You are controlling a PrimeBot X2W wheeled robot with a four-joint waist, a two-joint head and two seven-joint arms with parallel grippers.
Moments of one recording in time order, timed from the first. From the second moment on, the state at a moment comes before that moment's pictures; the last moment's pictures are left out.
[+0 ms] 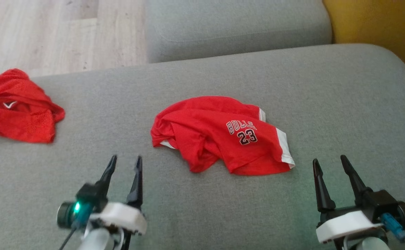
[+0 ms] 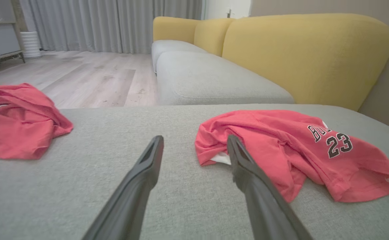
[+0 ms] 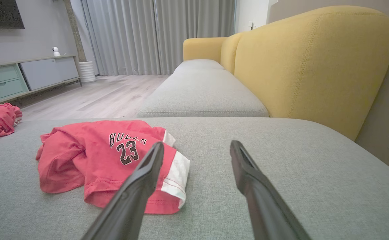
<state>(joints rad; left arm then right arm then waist) -0.23 0.16 -0.44 0.53 -0.43 0.04 -0.25 0.05 -0.05 0.02 0.23 0.02 0.13 -0.25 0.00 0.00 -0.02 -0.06</state>
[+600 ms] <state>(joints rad) 0.10 0.13 -0.25 0.26 -0.34 0.08 -0.25 0.07 -0.05 0.04 0.26 0.03 0.13 -0.25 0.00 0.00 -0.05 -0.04</state>
